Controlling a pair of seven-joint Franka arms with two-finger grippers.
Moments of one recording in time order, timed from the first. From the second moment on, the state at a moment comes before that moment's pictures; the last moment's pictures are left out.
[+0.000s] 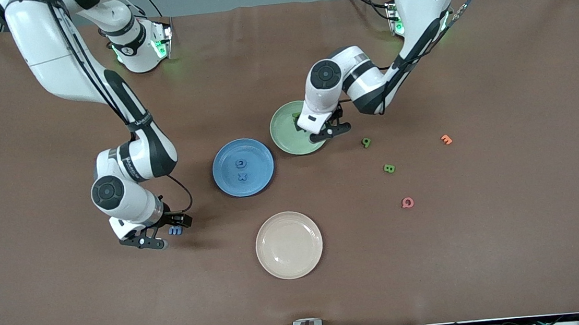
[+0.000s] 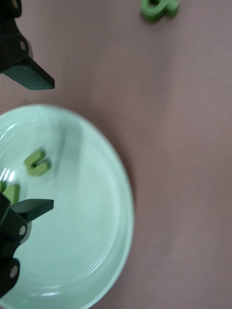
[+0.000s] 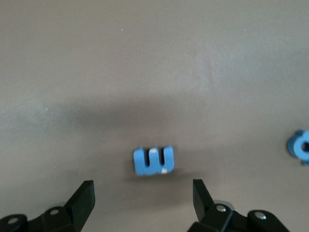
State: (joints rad) left arm -0.18 0.53 -0.63 -2.05 0.32 2.39 -1.23; right arm 0.21 0.68 0.00 -1.71 0.01 2.42 0.38
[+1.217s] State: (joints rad) left arm 0.09 0.45 -0.63 -2.27 0.51 2.57 -1.04; right arm 0.19 0.75 0.01 -1.65 0.01 2.44 0.29
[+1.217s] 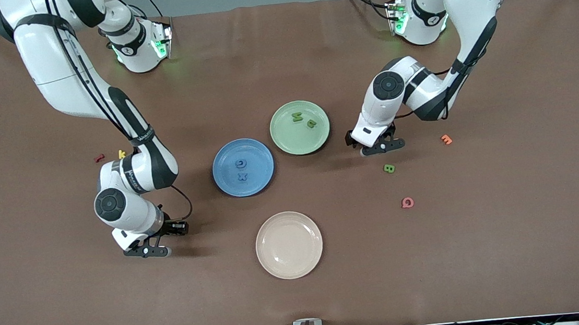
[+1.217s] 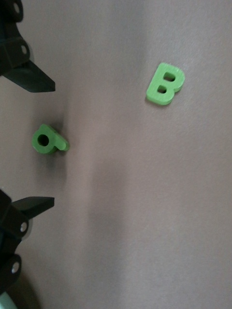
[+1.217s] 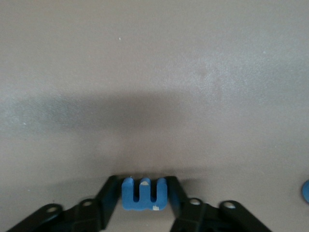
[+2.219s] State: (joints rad) left arm 0.09 0.48 -0.62 -2.30 0.55 2.61 -1.04; right arm 0.44 0.63 0.06 -1.61 0.02 2.06 1.00
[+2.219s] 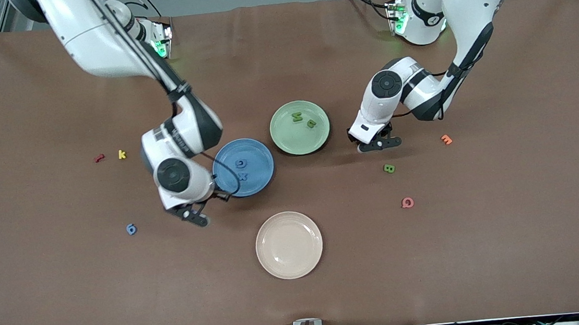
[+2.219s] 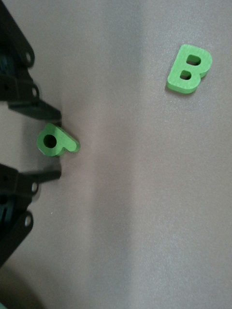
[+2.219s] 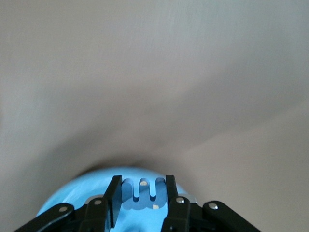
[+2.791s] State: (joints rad) left arm 0.09 0.48 -0.60 -2.29 0.57 2.65 -1.04; right arm 0.46 0.61 0.12 -1.62 0.01 1.96 1.09
